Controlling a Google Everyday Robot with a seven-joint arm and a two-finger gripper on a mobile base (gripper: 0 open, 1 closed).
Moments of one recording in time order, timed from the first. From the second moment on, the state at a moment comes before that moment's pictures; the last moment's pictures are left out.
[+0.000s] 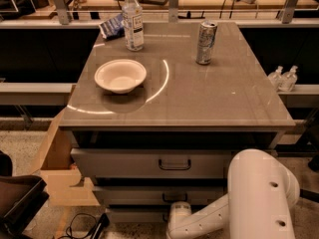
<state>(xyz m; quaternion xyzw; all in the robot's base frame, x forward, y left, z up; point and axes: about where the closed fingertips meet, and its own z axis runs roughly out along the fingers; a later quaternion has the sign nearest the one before) 0.396 -0.061 0.160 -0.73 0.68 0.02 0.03</state>
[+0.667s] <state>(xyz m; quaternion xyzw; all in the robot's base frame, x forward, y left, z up) 0.398 -0.059 0.145 -0.72 0.69 0.03 0.04</state>
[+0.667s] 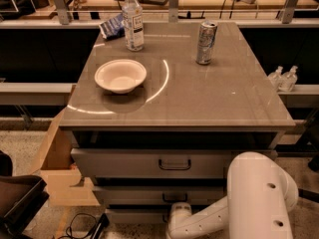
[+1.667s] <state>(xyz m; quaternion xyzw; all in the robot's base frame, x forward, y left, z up) 0.397 -0.058 0.149 -0.72 0.69 0.03 0.04</state>
